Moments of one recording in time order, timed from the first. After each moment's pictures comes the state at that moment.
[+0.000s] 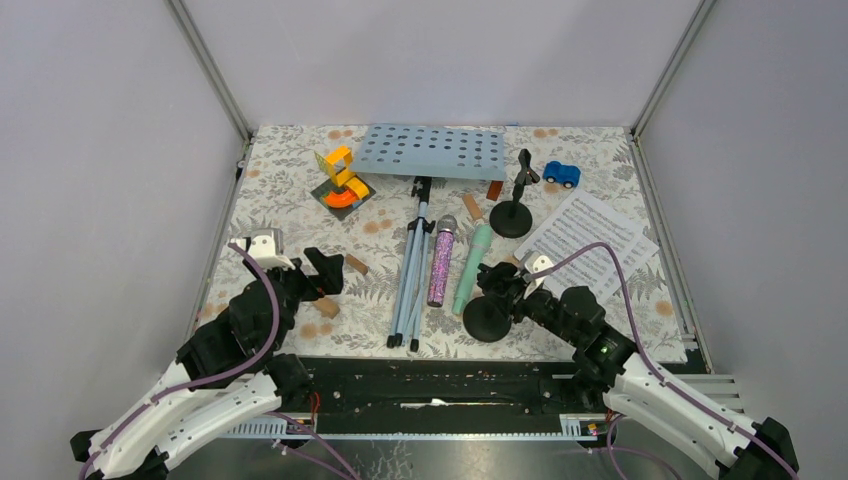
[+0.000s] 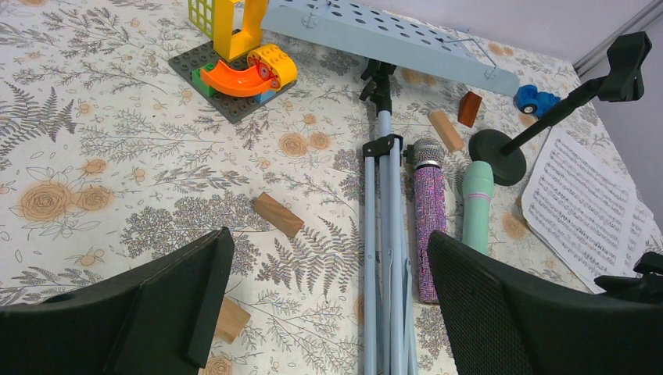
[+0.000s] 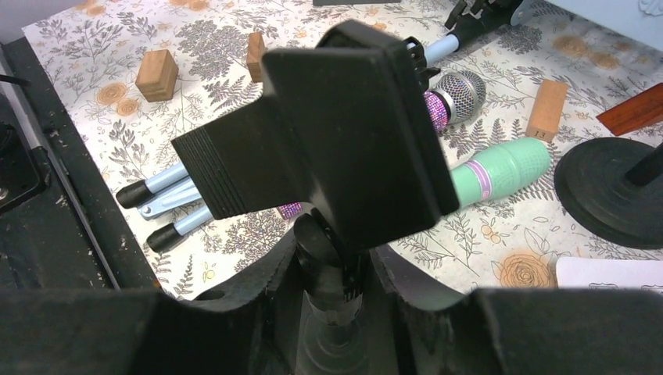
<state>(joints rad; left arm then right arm) -0.89 0.38 0.73 -0.63 -0.71 -0.53 0.76 0.51 0.19 0.17 -0.12 0.06</state>
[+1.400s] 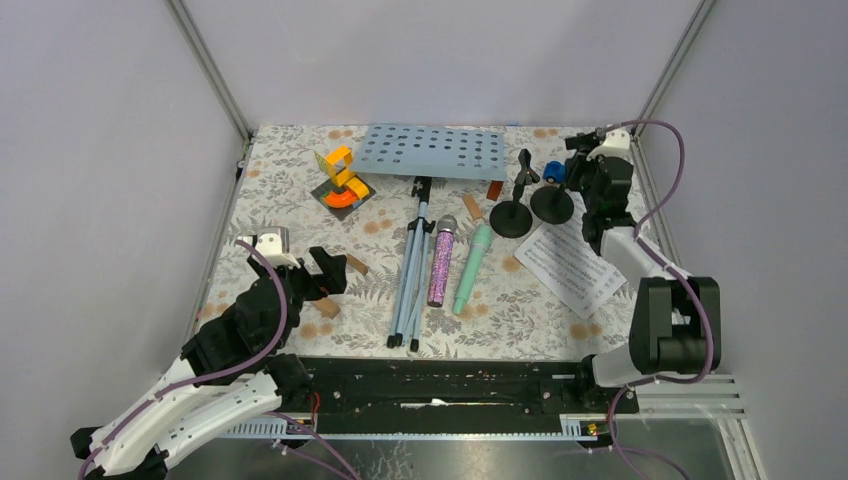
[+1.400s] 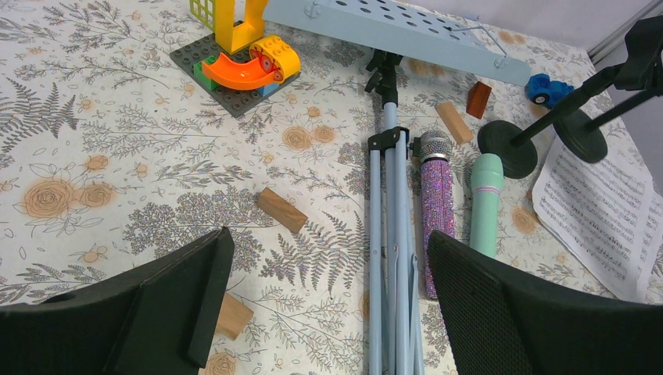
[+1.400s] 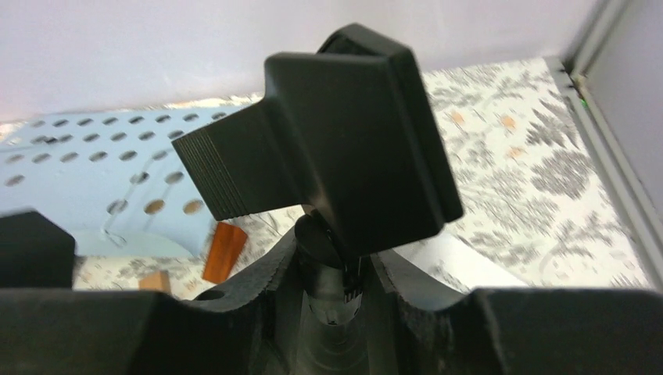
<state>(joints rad) -0.89 0.41 0.73 -0.63 -0.71 -0.53 0.01 1.43 0.83 0.43 0.02 0.14</state>
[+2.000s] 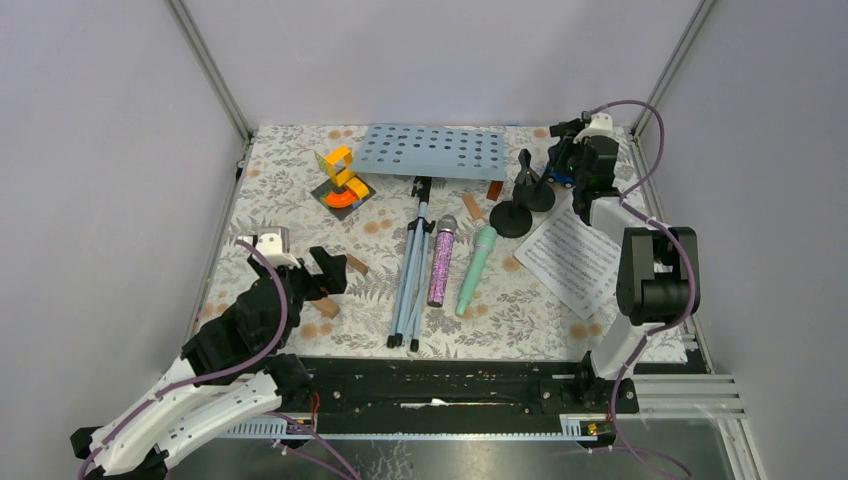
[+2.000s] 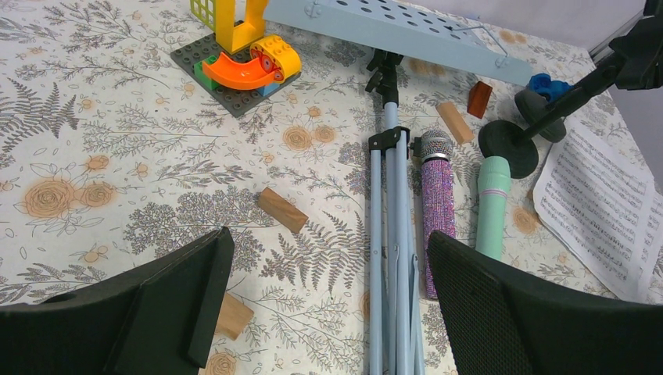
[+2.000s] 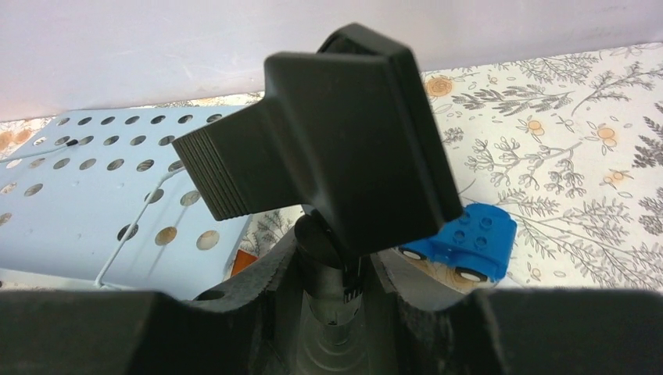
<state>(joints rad) -0.89 0.42 0.73 -0.63 -0.71 -0.53 0.01 1.74 1.07 0.45 -0.11 0.21</state>
